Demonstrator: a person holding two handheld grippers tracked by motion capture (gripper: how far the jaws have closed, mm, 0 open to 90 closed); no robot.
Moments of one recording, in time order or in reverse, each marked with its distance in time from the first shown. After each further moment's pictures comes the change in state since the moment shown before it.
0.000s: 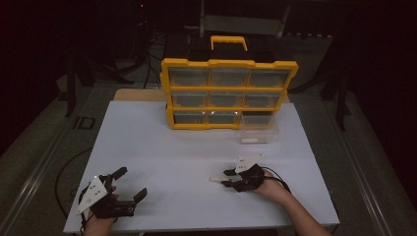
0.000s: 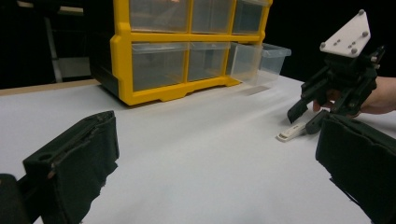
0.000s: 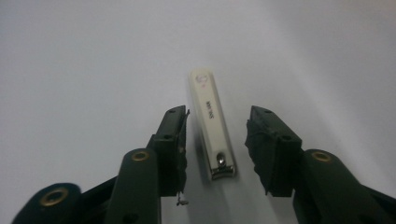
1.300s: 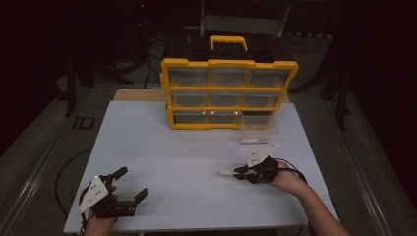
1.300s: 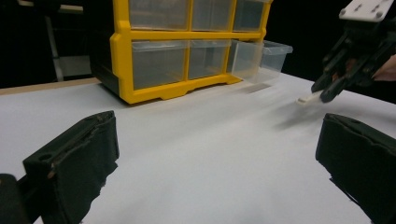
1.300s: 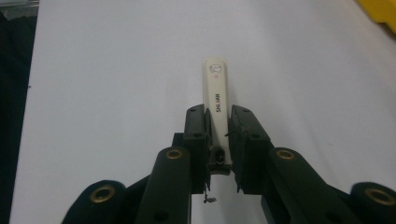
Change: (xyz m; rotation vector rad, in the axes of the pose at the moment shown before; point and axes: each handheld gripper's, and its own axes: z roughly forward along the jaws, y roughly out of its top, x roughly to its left) left arm -0.001 0.000 0.001 0.011 0.003 0.007; right arm -0.010 0.018 -0.051 0.064 0.032 -0.066
